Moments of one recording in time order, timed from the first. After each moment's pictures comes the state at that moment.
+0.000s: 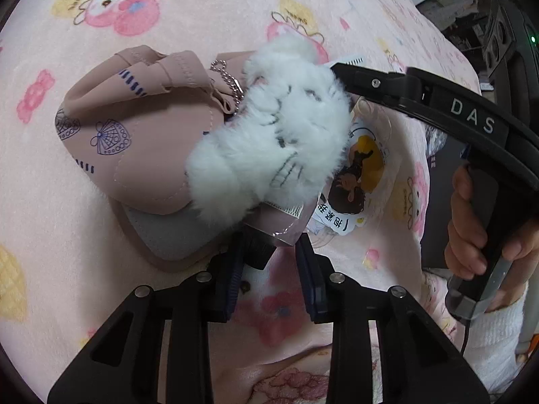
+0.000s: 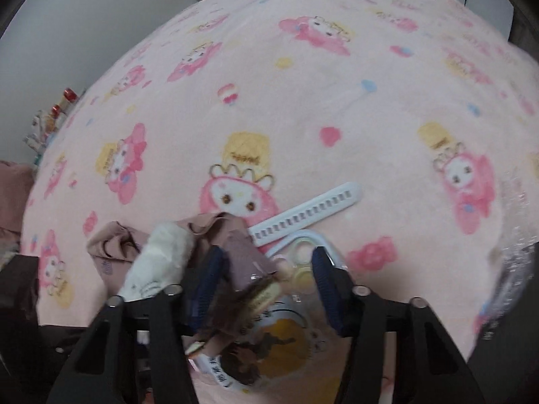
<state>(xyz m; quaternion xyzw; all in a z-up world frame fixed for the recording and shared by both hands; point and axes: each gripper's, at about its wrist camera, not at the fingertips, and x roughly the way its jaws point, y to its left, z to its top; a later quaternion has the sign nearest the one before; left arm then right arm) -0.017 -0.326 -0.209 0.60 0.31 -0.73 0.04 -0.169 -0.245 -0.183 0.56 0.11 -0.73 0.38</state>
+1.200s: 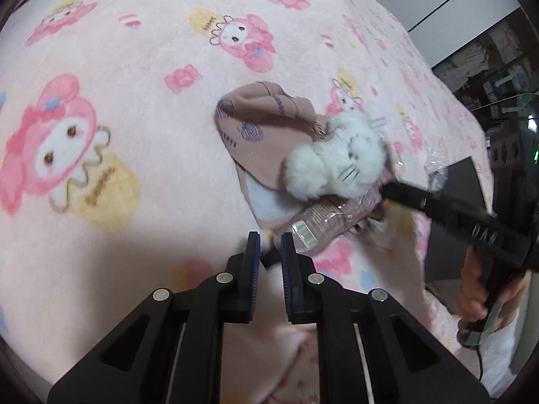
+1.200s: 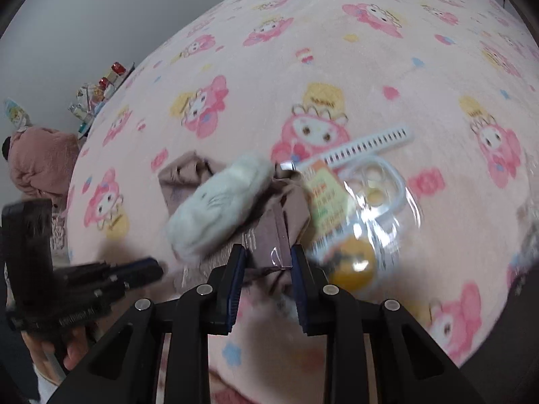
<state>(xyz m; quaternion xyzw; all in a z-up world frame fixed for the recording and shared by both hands) 0.043 -0.347 -0.184 0.51 0.35 -0.78 0.11 -0.103 -0.224 -0.164 0.57 0.12 -0.67 0.45</state>
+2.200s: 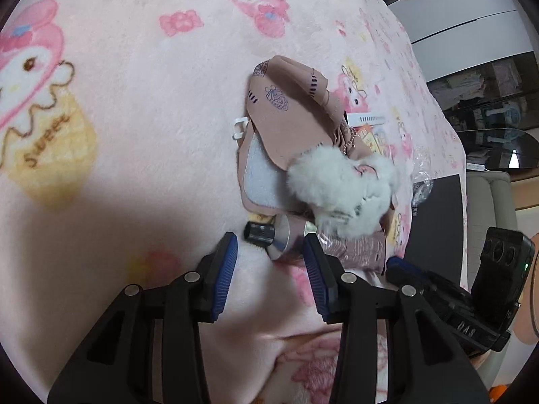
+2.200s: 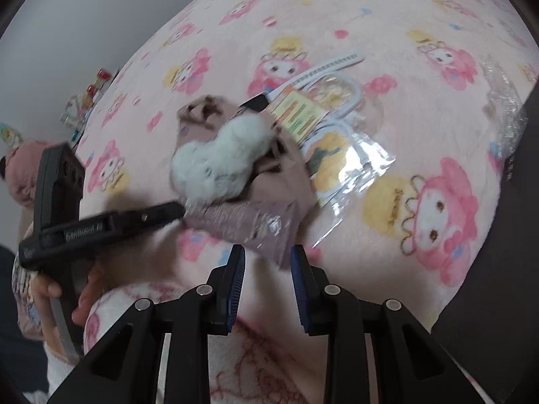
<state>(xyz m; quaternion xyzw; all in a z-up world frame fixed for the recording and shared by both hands) 0.069 -0.371 -0.217 0.50 0.44 -0.74 0.09 -0.068 -0.174 -0.177 0.60 0.08 -0.68 0.41</state>
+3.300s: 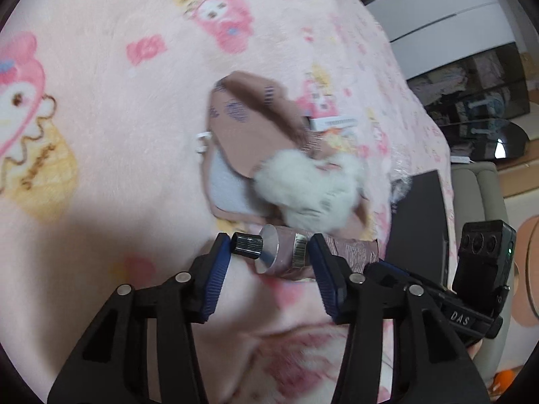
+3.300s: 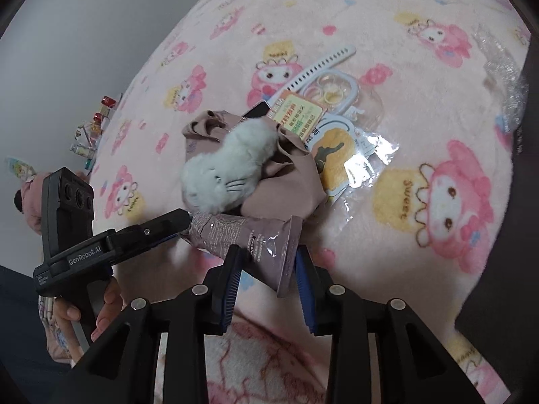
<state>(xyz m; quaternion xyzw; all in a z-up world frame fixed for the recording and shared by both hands) 0.075 -0.369 -0.190 0.47 0.43 -0.77 0.05 -0.073 -0.153 -0.167 0.62 0.01 -0.67 0.42</state>
